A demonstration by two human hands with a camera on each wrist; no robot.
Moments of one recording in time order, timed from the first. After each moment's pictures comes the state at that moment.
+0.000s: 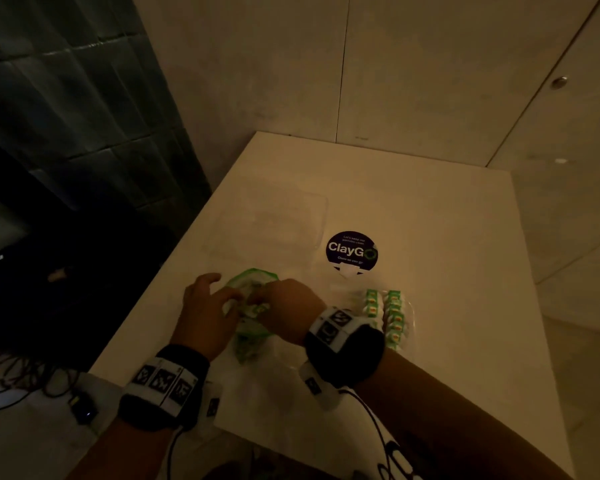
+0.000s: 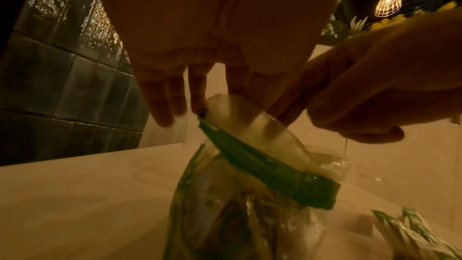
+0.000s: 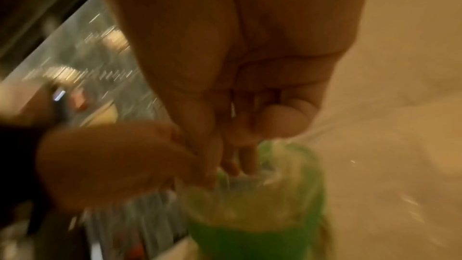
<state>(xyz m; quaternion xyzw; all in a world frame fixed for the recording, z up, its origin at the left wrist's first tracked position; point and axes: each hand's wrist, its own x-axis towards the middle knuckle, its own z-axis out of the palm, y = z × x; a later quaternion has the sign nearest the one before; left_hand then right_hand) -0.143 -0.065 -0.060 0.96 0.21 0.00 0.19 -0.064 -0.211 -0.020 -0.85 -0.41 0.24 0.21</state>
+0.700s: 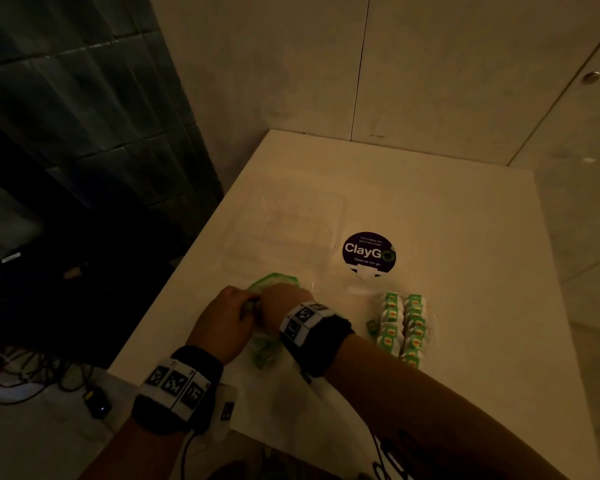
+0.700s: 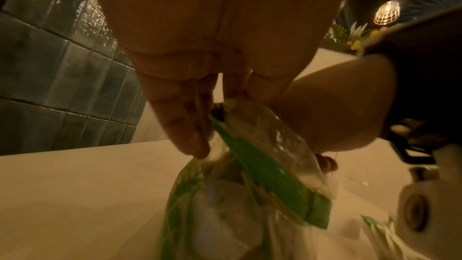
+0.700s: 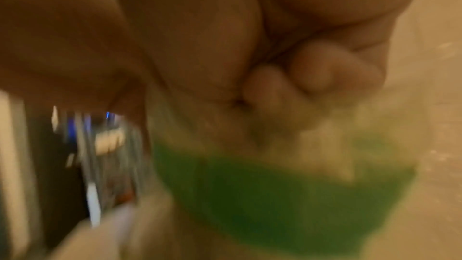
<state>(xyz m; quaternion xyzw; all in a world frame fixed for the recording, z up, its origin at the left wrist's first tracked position) -0.142 -0.054 -0.060 0.95 0.17 -0.05 0.26 -0.055 -0.157 -0.051 -0.87 -0.40 0.26 0.08</state>
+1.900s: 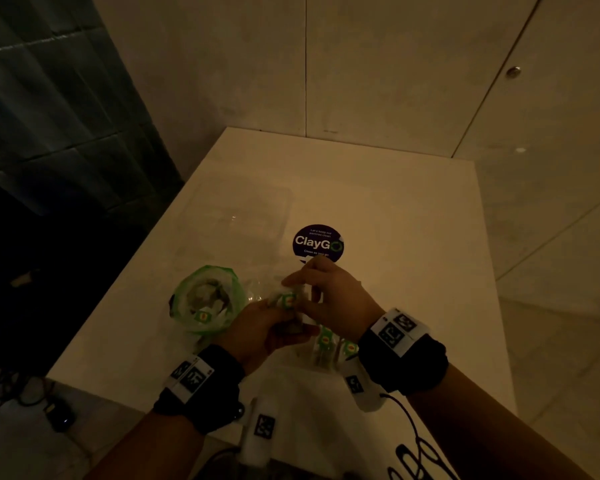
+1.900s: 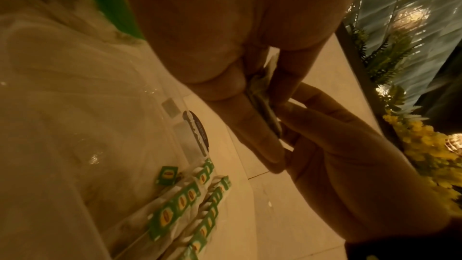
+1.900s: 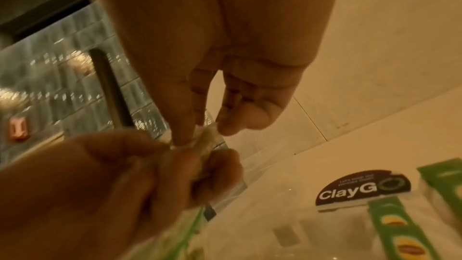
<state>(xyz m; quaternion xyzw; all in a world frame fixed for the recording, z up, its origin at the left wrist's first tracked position) -0.119 -0.198 -0.044 0.51 0.23 -0.13 0.82 -0.041 -0.341 -0.030 -0.85 -0.36 0.13 0.37</state>
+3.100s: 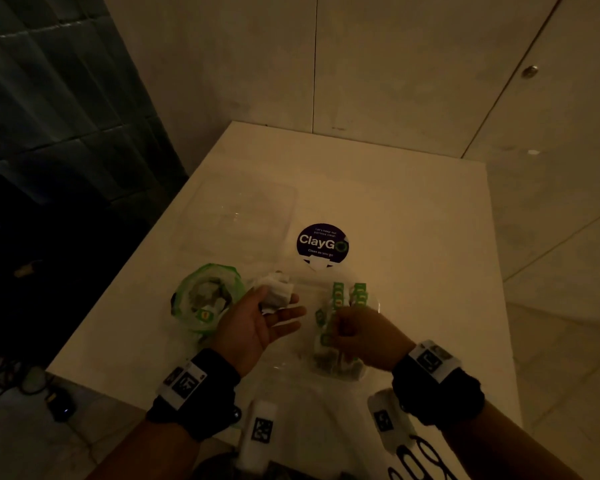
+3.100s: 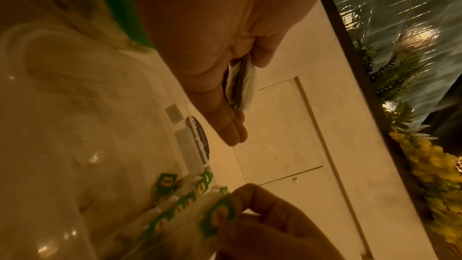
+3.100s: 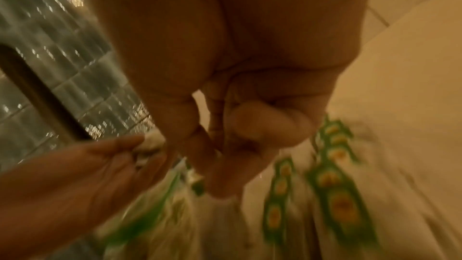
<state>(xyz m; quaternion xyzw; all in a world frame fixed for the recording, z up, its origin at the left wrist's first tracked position) -0.113 -0.182 -0.067 0.41 0.27 -0.06 0.87 -0.049 -0.380 -0.060 -0.86 -0.22 0.35 0.30</state>
